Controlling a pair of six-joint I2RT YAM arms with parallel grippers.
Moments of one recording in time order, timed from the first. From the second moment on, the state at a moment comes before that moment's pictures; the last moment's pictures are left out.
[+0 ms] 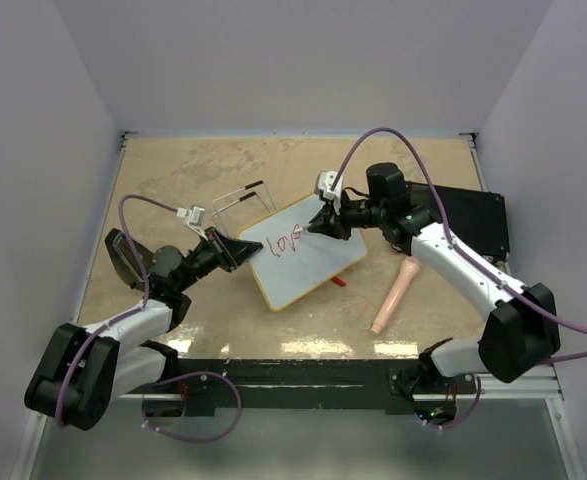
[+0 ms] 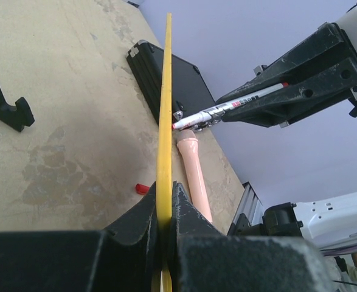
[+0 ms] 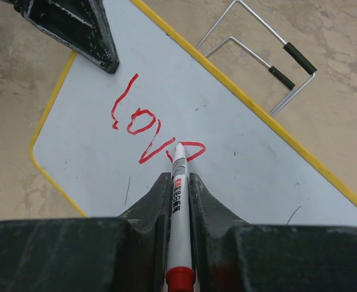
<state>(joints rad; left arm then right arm) -0.31 1.12 0.23 0.96 0.56 -0.90 0.49 1.38 1.09 -0.23 -0.74 -0.46</state>
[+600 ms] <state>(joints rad) -0.29 1.05 0.23 0.91 0.53 -0.88 0.49 1.39 1.09 -0.29 -0.75 -0.51</state>
